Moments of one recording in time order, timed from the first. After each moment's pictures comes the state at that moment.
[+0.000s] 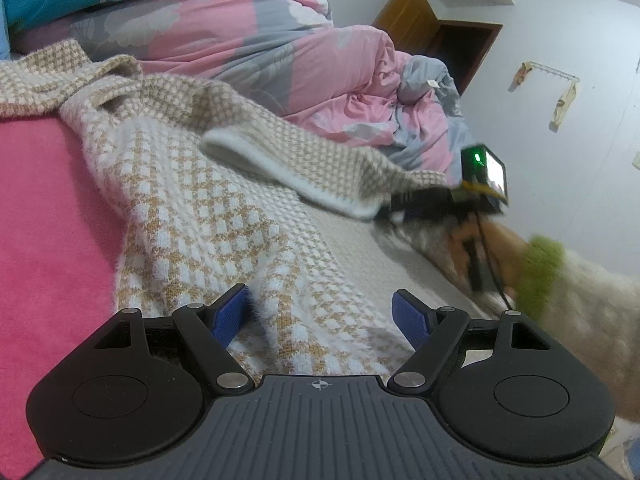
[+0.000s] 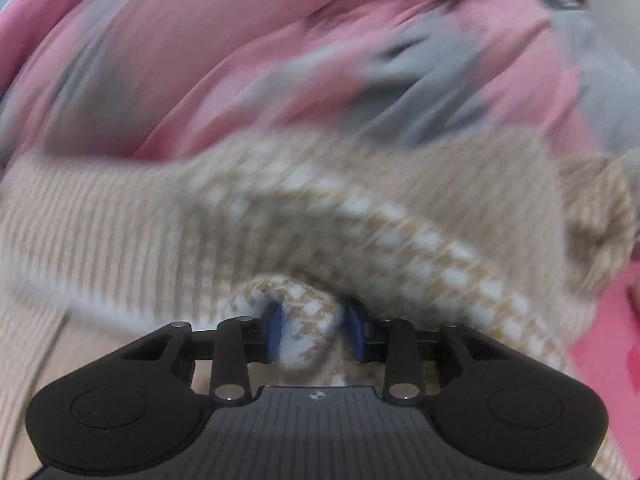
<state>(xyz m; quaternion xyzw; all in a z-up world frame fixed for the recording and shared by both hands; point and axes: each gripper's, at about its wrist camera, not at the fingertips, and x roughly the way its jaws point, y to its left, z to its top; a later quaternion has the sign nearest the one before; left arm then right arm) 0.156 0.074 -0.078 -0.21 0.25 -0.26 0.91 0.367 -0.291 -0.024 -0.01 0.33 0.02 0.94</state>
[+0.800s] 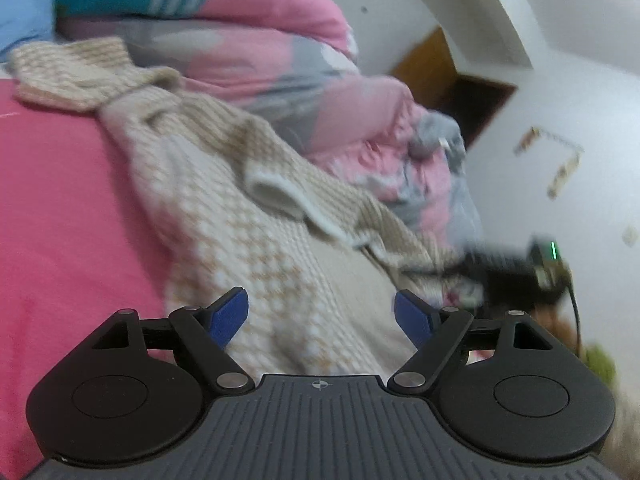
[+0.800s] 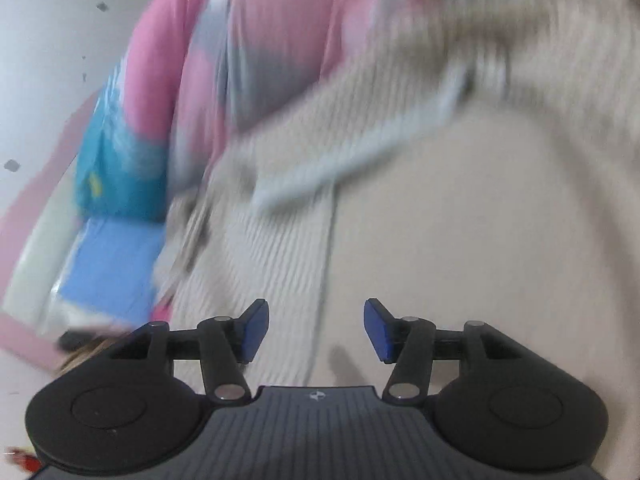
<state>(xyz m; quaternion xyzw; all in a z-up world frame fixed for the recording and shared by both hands) 0.149 0.126 -0.072 -0.32 0.22 -0.23 0.89 0.235 -0.247 -0.031 0.27 0.48 0.23 0.80</state>
